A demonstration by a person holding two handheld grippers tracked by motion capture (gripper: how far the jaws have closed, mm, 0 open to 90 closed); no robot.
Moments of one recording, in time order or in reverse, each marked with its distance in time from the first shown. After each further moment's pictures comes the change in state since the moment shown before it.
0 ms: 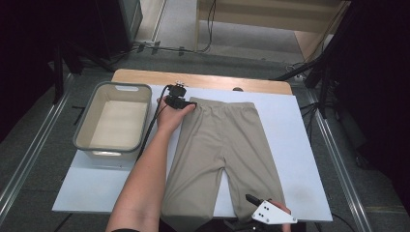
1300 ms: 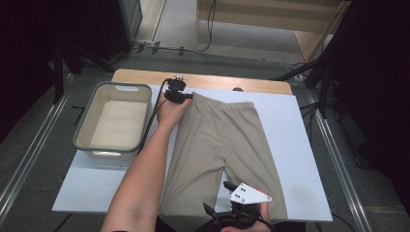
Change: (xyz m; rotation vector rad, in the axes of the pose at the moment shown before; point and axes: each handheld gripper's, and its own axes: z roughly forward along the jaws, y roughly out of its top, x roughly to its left) left arm -0.003 0.025 -0.025 -0.054 -0.028 0.007; right arm 0.016 0.049 0.046 0.008 0.038 0.015
